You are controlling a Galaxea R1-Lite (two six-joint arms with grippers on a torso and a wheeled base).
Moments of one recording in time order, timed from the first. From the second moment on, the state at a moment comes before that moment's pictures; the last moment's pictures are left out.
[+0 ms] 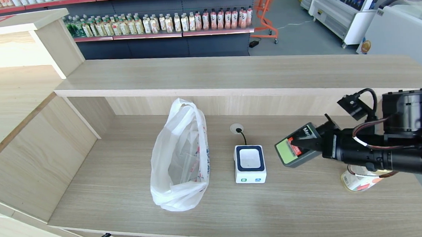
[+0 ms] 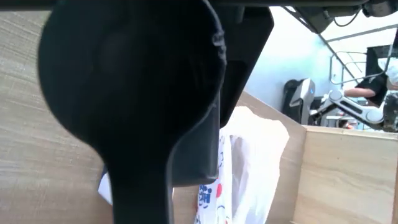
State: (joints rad) left arm 0.00 0.00 0.00 0.05 0.13 0.01; right arm 0.28 1.60 -0.69 -0.51 0.40 0.41
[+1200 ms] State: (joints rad) left arm 0.00 0.00 0.00 0.05 0.13 0.01; right arm 0.40 2.10 -1.03 -0.57 0.30 0.44
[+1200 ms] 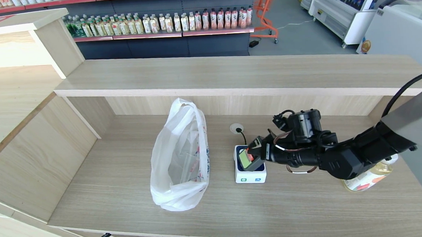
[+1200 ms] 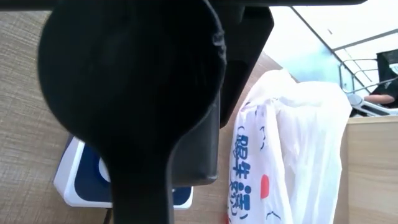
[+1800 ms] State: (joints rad) left arm 0.00 0.00 0.00 0.05 0.13 0.01; right arm 0.43 2.11 -1.09 -0.57 0.29 0.46
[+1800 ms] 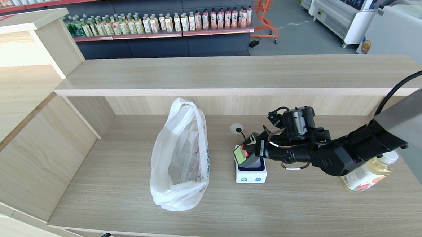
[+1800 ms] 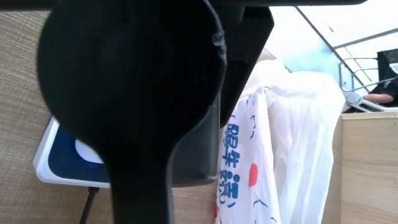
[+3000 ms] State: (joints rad) left arm 0.00 0.00 0.00 0.05 0.13 0.01; right arm 0.37 1.57 -0.89 -0.37 0.29 0.32
